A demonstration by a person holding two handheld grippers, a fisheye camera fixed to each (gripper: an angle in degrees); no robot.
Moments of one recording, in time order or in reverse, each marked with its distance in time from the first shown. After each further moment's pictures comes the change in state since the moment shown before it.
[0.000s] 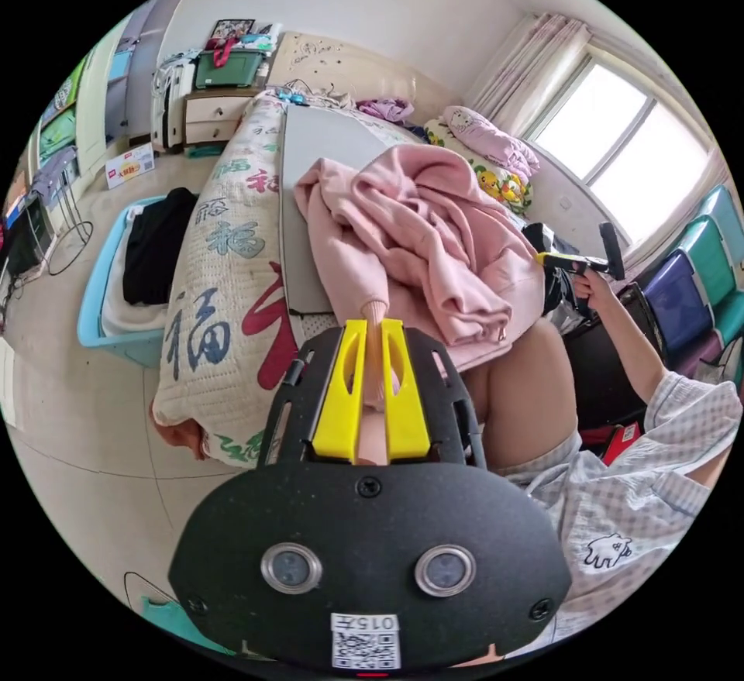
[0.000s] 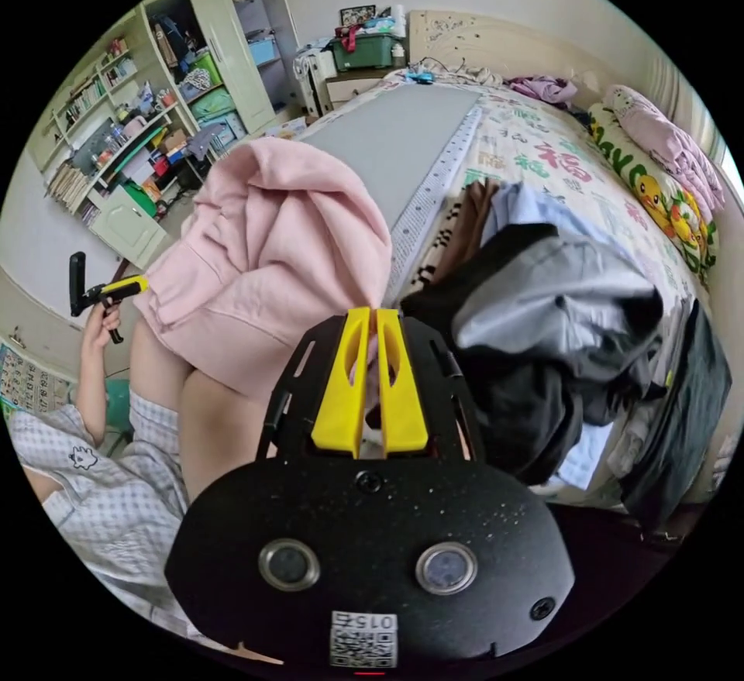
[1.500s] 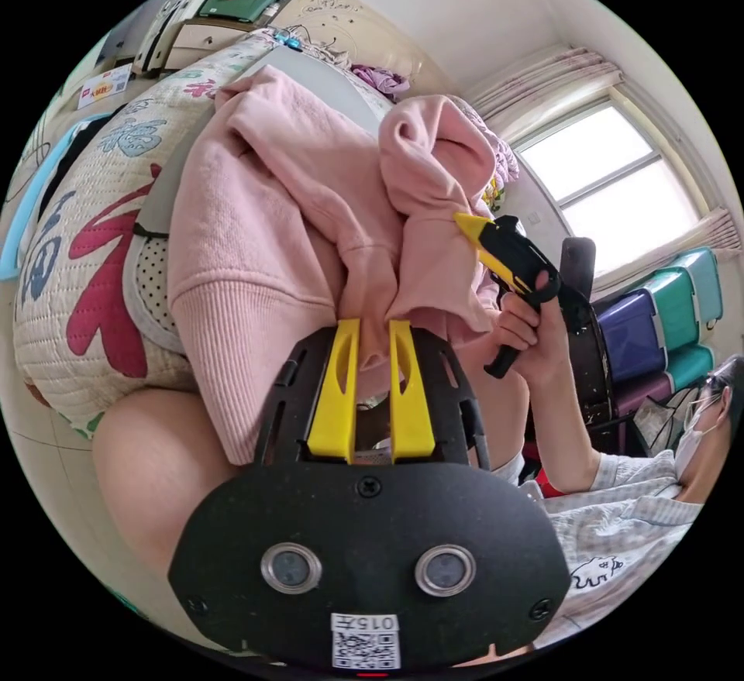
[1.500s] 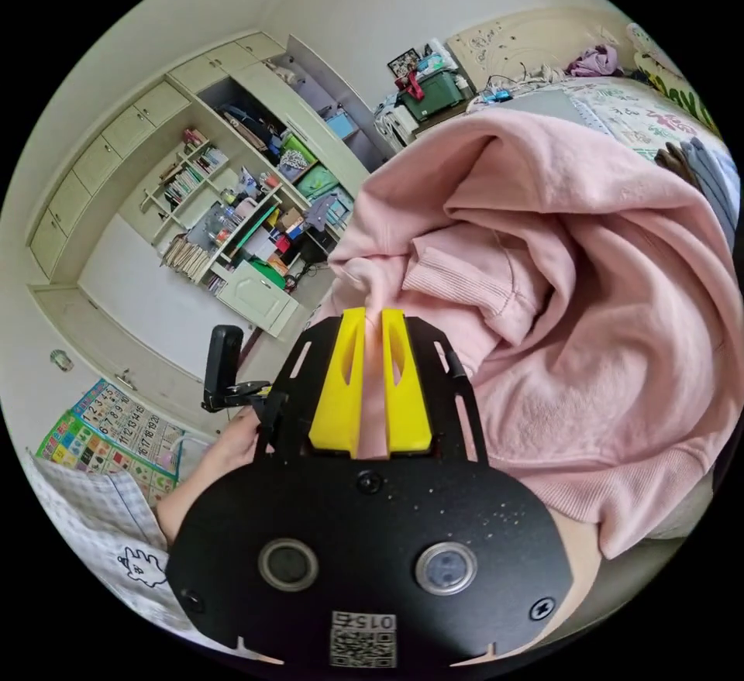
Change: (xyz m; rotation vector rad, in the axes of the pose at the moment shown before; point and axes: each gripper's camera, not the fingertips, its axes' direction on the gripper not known) left arm 0.013 0.011 0.070 -0.063 0.273 -0.169; right arm -0.153 -0.030 -0.149 0.327 -0.585 0.088
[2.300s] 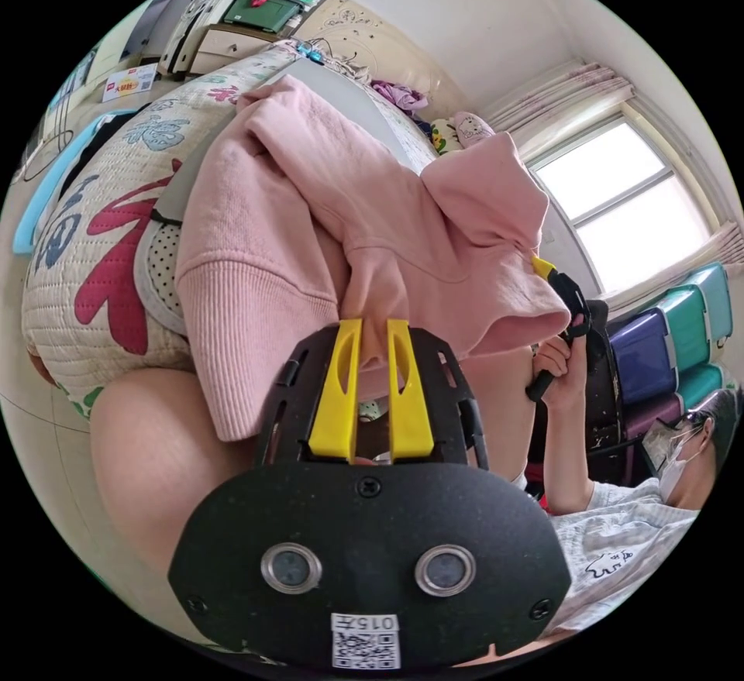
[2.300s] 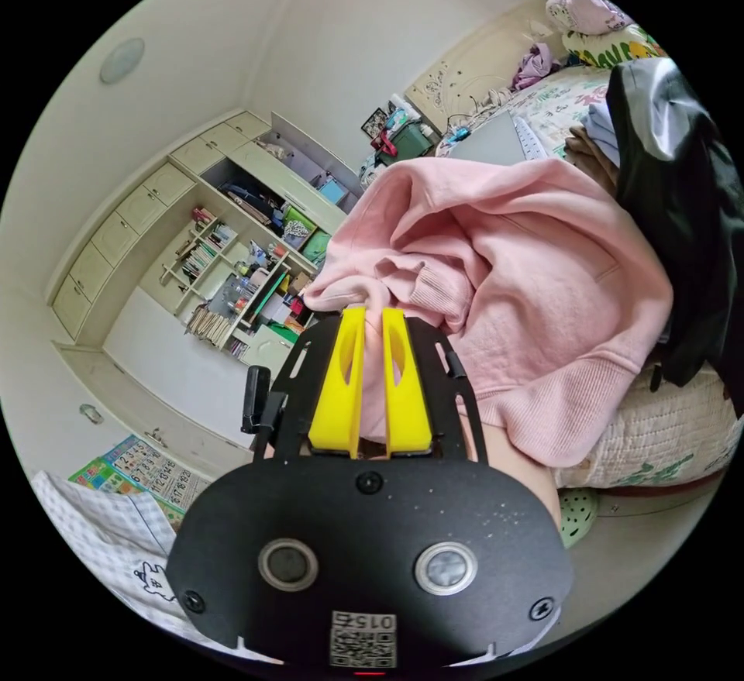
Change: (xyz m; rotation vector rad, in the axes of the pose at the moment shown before) left arm 0.004 0.002 -0.040 0.058 -0.054 -0.050; right arm -0.072 -0.103 -0.214 0.223 -0.099 0.161
